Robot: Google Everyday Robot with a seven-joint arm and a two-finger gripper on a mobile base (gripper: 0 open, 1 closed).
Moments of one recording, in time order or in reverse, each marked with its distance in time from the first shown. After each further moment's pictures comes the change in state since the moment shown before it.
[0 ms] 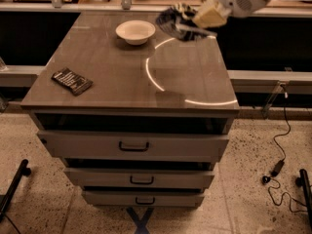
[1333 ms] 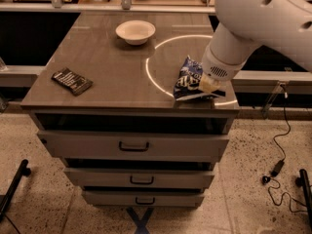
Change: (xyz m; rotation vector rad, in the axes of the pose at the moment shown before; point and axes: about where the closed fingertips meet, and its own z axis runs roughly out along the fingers) arm 0.124 0.097 0.050 -0.062 0.540 0.060
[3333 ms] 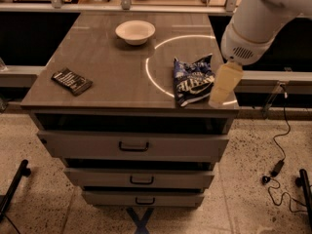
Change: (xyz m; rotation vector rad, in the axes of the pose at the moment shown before) arm 0.021 -0.013 -0.055 -0.017 0.029 -0.058
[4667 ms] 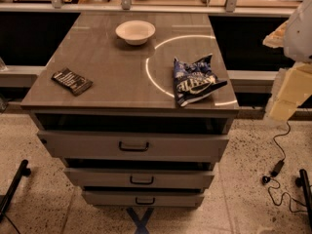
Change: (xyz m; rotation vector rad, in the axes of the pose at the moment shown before) arm 0.063 0.058 -0.095 -0.068 -0.054 -0.100
